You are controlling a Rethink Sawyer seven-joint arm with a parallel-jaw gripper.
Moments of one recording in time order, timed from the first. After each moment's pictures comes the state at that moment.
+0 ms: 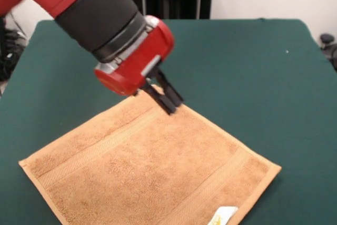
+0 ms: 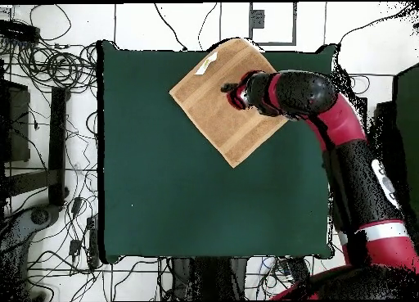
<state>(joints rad) -0.74 -0.34 0.71 1.25 -0.05 0.94 0.60</state>
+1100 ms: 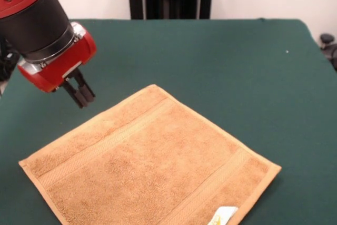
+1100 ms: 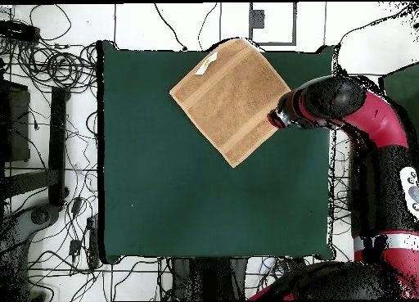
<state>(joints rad) -0.67 -0.35 0.44 1.07 -0.21 1.13 0.60</state>
